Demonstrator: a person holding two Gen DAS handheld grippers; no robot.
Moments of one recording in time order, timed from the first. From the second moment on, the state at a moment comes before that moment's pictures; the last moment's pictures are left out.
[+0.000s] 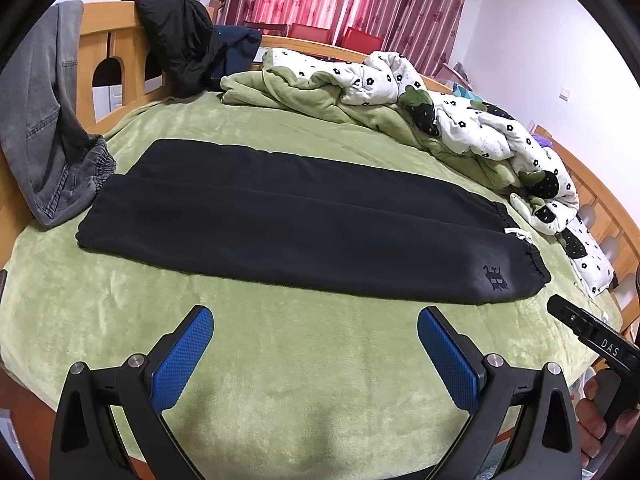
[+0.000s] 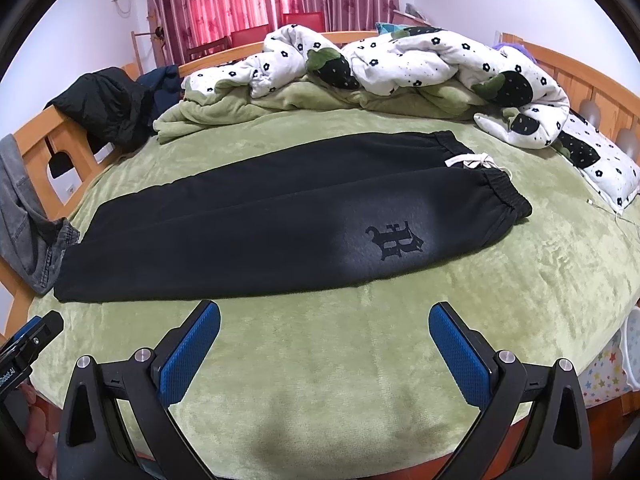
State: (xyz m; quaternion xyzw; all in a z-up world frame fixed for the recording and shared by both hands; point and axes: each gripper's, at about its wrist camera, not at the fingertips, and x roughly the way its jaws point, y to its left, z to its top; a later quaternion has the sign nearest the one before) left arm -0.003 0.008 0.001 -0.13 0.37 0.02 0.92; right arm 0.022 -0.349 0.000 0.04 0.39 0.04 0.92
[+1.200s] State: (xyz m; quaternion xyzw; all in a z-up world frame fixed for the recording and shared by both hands) left arm 0.000 0.009 -0.002 -0.13 0.38 0.00 0.92; right arm 0.031 -0.340 -0.004 0.07 0.41 0.06 0.91
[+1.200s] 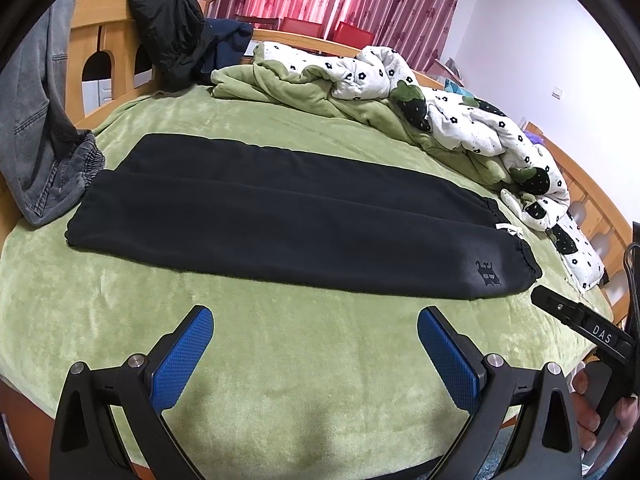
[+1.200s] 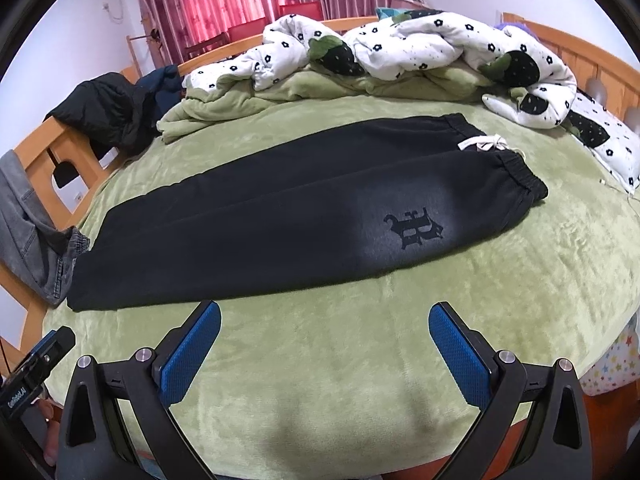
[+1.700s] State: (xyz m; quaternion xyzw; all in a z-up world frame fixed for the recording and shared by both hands) left arm 0.021 0.054 0.008 -0.20 0.36 -0.05 0.91; right arm 0.027 -0.346 0.023 0.07 0.34 0.10 0.93
